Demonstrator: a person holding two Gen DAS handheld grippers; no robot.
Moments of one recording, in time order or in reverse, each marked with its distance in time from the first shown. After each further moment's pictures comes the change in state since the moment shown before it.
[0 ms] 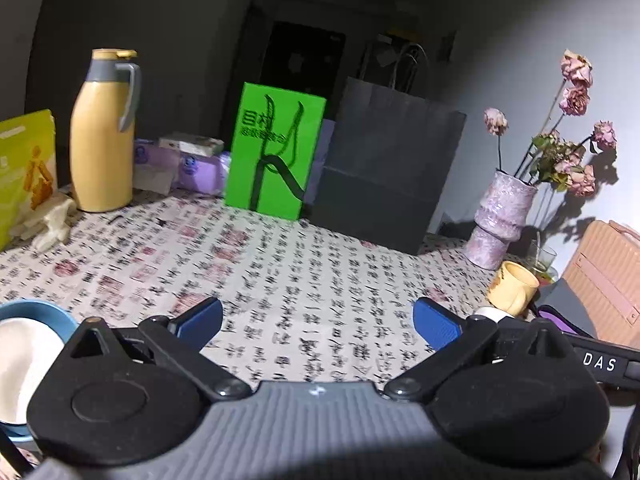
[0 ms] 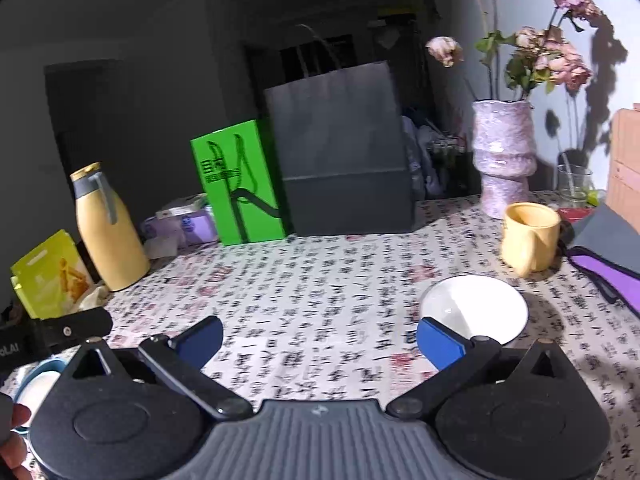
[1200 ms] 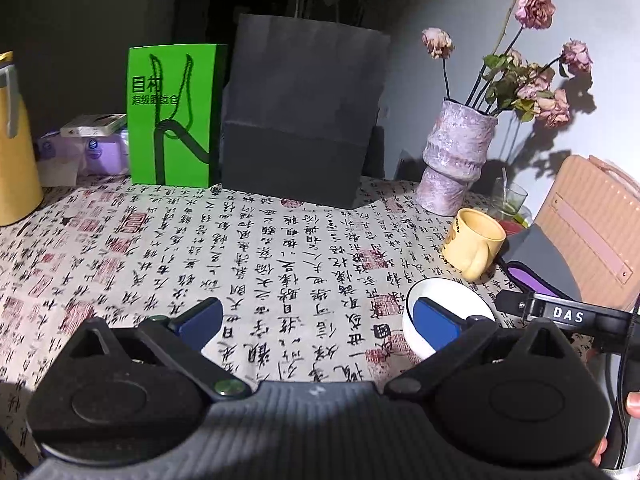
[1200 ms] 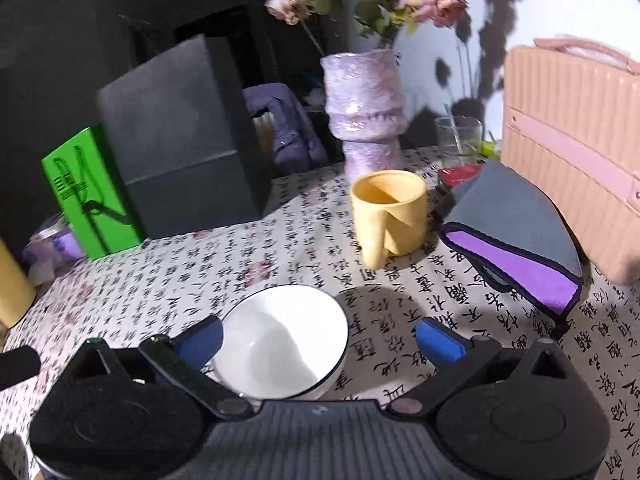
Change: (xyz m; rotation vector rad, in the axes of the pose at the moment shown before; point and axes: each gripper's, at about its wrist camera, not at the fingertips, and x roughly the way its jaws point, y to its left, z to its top) left arm 0.093 -0.112 0.013 0.140 0.175 -0.072; right arm 0.052 -0.142 0.033 0.164 0.116 -0.256
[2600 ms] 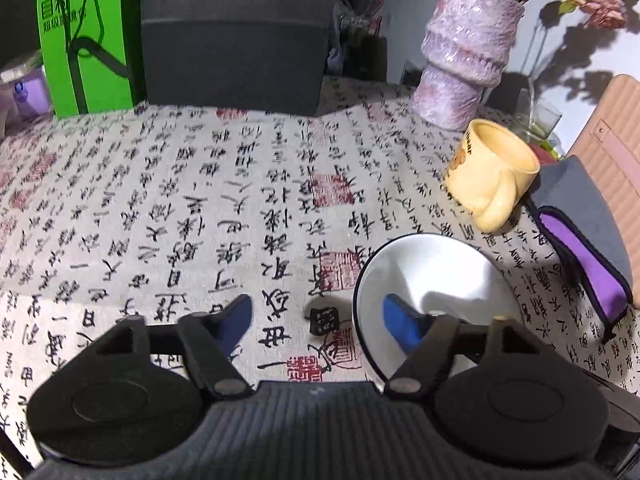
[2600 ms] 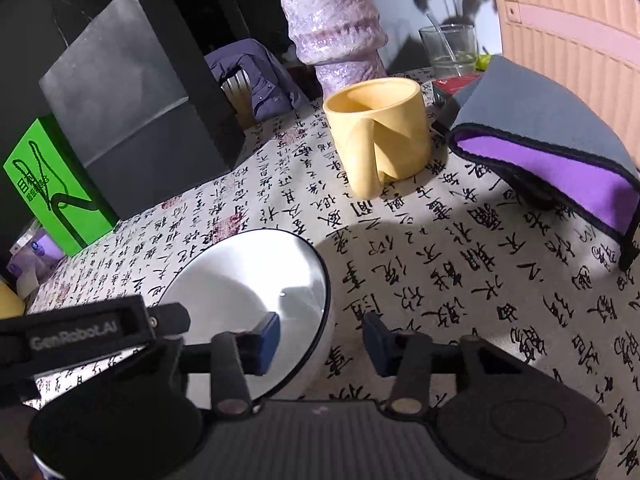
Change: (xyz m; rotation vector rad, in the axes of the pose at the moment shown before) left arm 0.156 -0.076 -0.005 0.002 0.278 0.031; right arm 0.083 -0.025 -0.028 0.146 0.123 0.043
